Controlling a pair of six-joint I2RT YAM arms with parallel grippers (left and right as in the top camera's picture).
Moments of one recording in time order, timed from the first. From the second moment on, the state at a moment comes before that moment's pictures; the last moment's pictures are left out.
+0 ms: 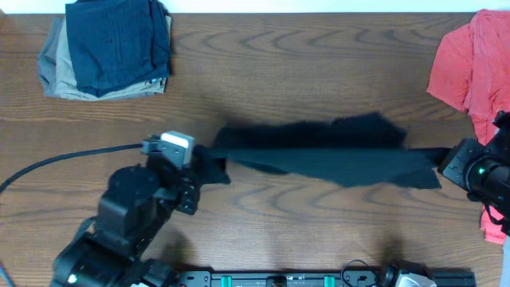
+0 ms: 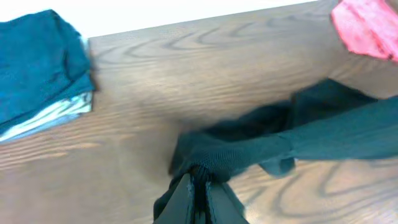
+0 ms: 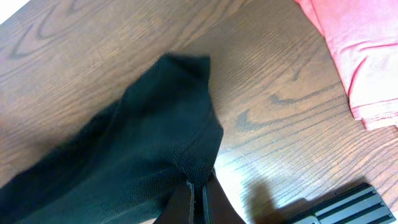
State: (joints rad) left arm -0.47 0.68 1.00 -0.88 -0.07 -0.12; right arm -0.22 1.06 1.53 -1.48 -0.02 0.39
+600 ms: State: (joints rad) left arm -0.47 1.07 0.98 -1.03 0.00 -0.15; right arm -0.22 1.15 1.53 -1.50 0.00 0.38
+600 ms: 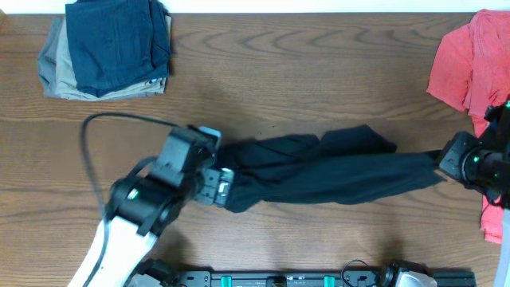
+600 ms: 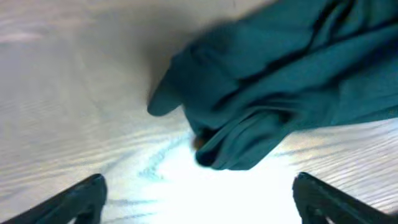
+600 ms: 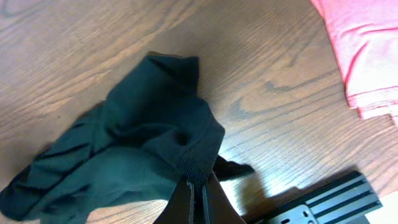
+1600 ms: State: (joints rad) left arm -0.46 1.68 0.98 -0.95 0.16 -0.38; right arm -0.22 1.20 1.53 -1.51 0.04 0.36
